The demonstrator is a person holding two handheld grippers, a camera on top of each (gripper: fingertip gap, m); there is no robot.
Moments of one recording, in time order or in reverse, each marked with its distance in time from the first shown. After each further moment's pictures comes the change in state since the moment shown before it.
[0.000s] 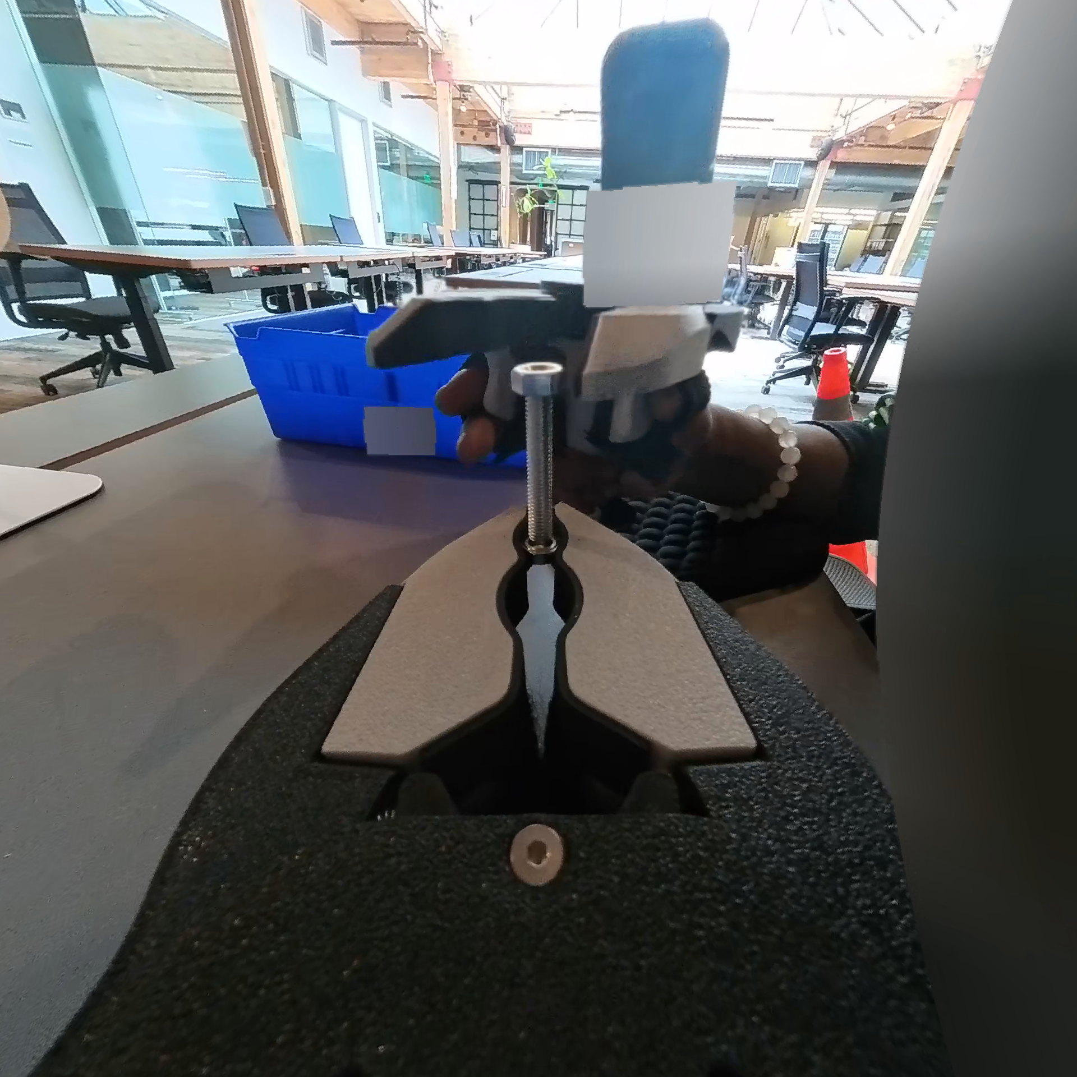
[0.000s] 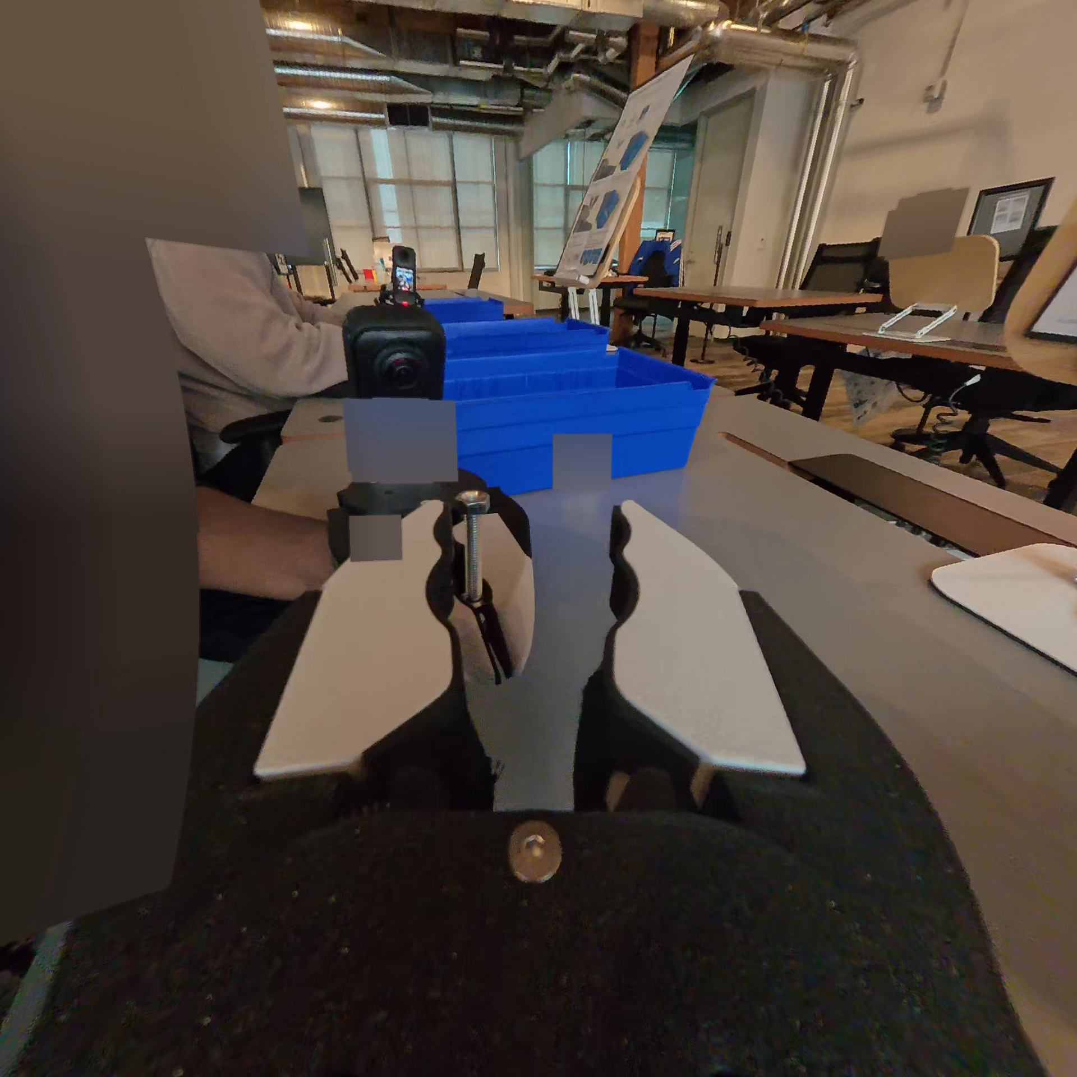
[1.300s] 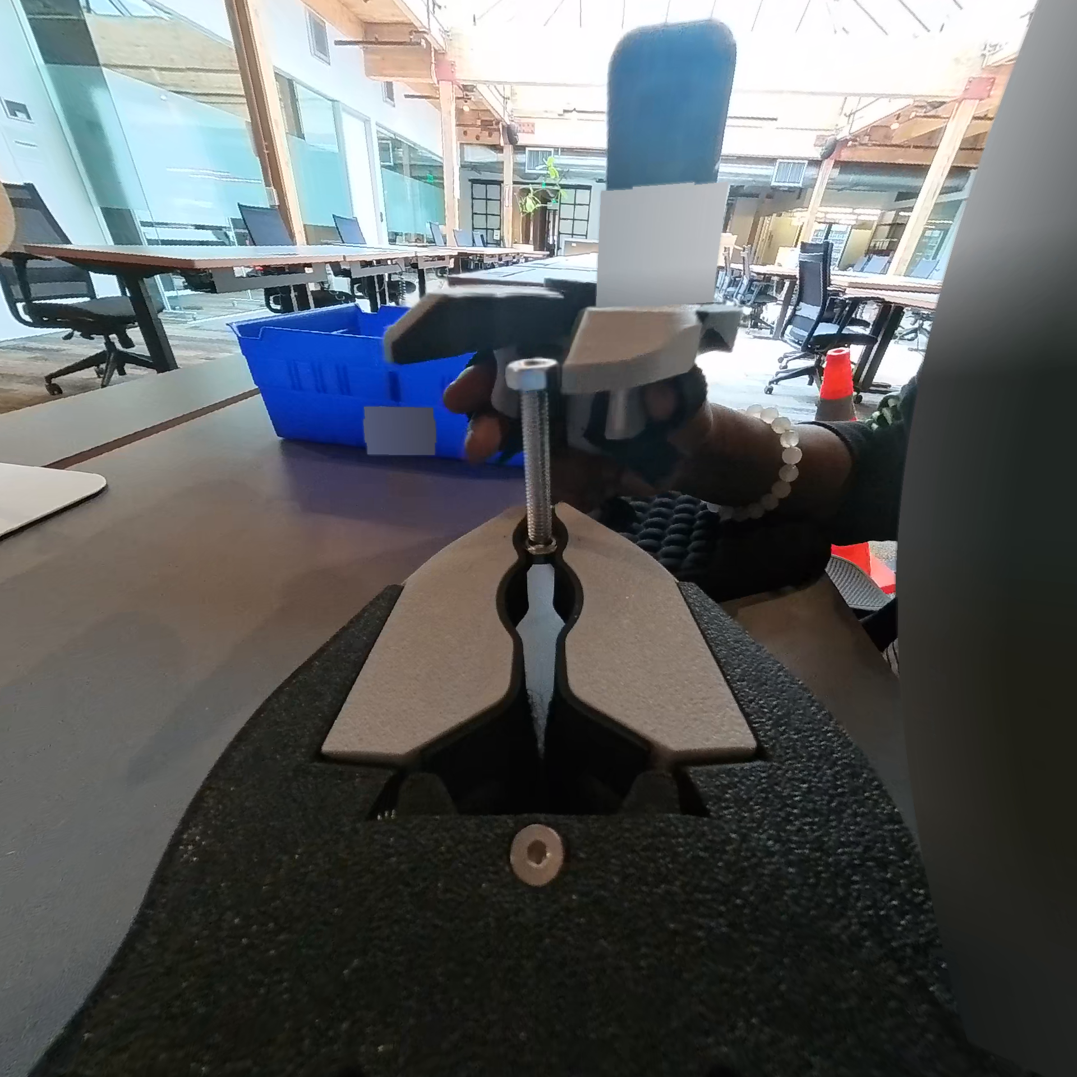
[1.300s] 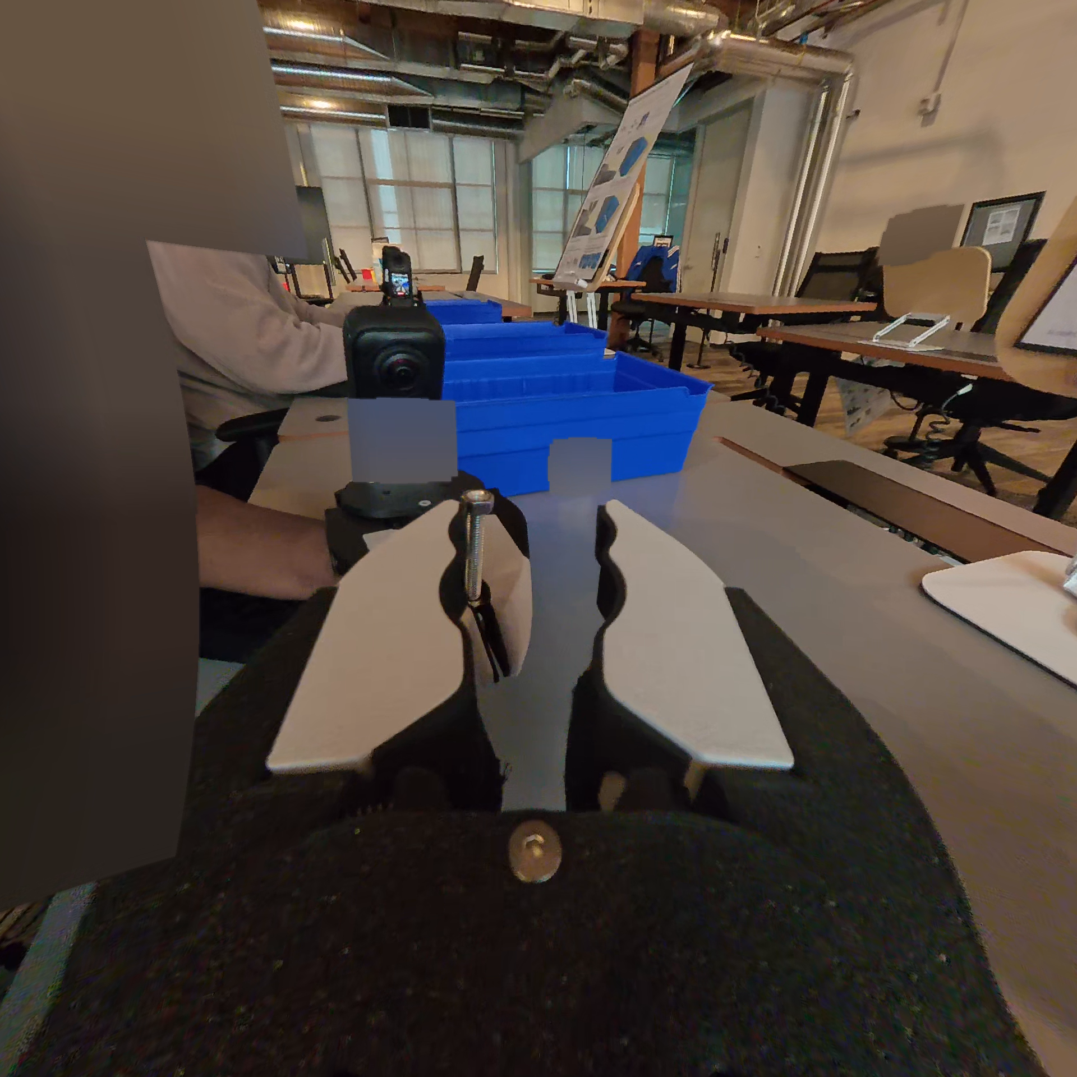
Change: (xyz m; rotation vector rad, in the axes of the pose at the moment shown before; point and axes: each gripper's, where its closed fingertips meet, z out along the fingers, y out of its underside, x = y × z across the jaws) left arm -0.002 0.000 0.001 -0.001 -0.004 0.001; right arm 0.001 -0.001 -0.002 0.007 0.002 -0.014
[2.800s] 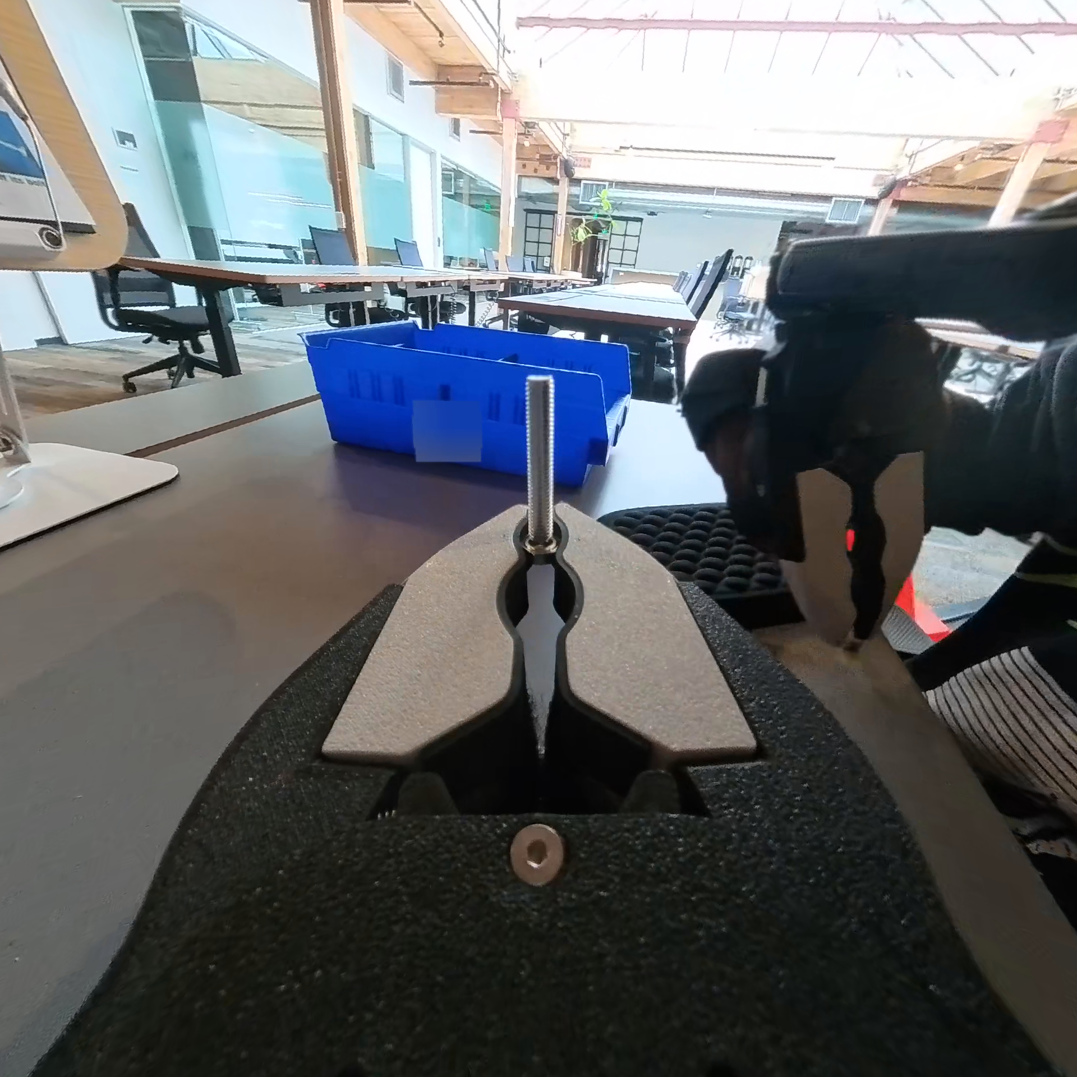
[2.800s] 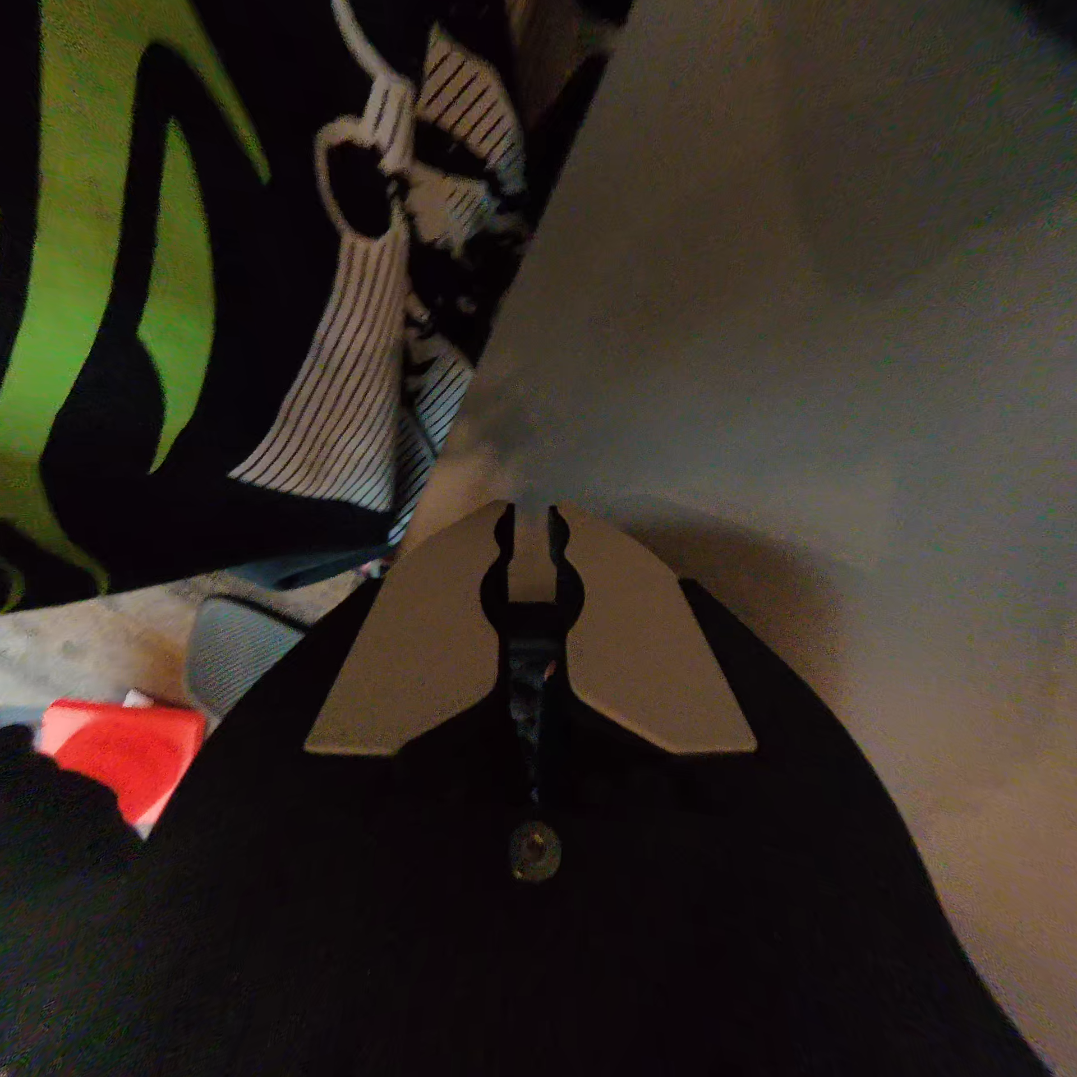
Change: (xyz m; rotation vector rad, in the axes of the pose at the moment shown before) left arm -0.014 -0.005 -0.007 0.044 -0.093 -0.027; right arm -0.118 0.122 -0.136 -1.180 -0.786 -0.305
